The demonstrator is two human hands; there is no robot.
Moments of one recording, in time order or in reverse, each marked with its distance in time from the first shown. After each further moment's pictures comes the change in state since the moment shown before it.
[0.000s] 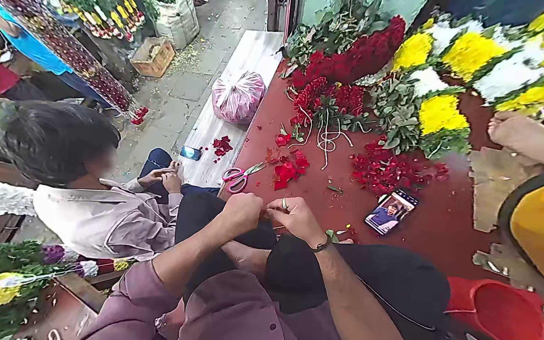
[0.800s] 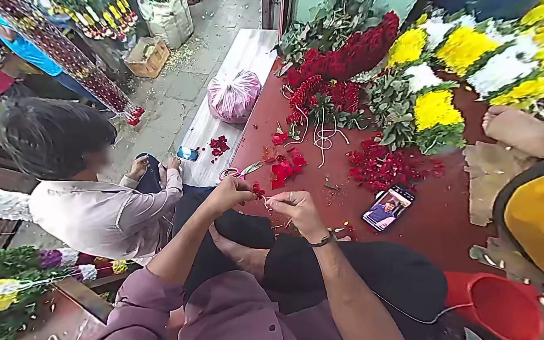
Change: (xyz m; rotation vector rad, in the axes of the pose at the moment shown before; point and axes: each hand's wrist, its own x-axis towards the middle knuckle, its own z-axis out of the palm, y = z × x) left_hand 0.022 -0.058 0.010 -1.042 0.240 0.064; right_hand 0.001 -0.002 -0.007 0.292 0.105 0.045
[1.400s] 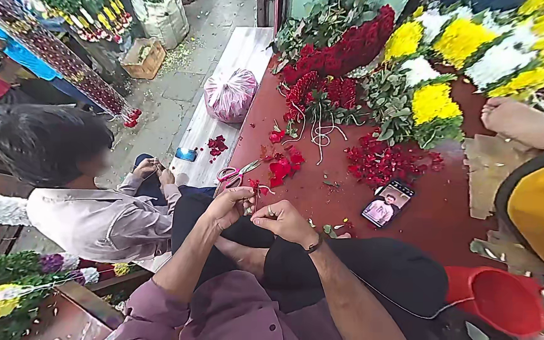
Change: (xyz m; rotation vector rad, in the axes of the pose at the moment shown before) left_hand -0.011 -0.018 0.028 -0.869 0.015 -0.148; right_hand -0.009 0.007 0.017 -0.234 -0.289 -0.012
